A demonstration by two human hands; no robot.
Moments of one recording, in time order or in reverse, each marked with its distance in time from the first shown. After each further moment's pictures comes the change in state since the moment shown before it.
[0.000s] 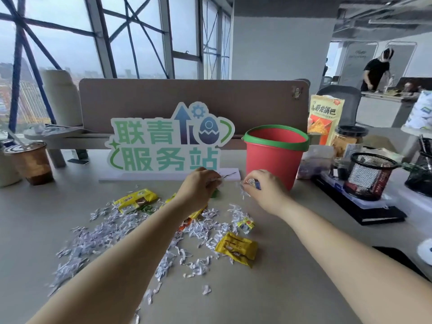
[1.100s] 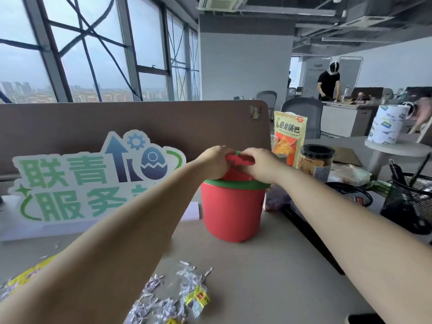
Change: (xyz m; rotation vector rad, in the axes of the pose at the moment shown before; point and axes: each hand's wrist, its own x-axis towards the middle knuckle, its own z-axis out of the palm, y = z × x) left_hand 0.207 0.111 0.054 0.143 -0.220 0.150; right_hand 0.141 0.095 -0.100 -0.029 -0.049 0.106
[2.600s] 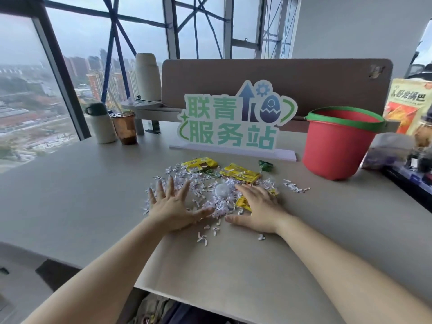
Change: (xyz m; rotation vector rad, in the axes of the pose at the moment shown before) left_hand -0.430 -0.162 0.009 0.238 -0.060 -0.783; right_hand -0.221 -0.148 0.220 -0.210 -0.499 -0.292
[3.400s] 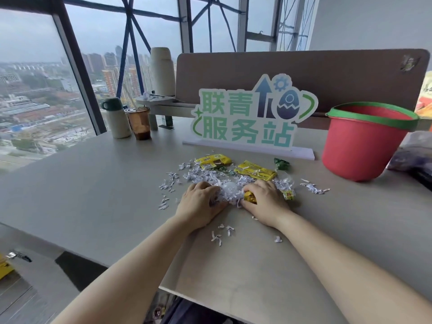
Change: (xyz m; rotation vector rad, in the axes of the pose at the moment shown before) left_hand 0.009 0.014 0.011 -0.154 0.210 0.256; right_hand 0.028 -0.016 0.010 0.047 0.214 -0.002
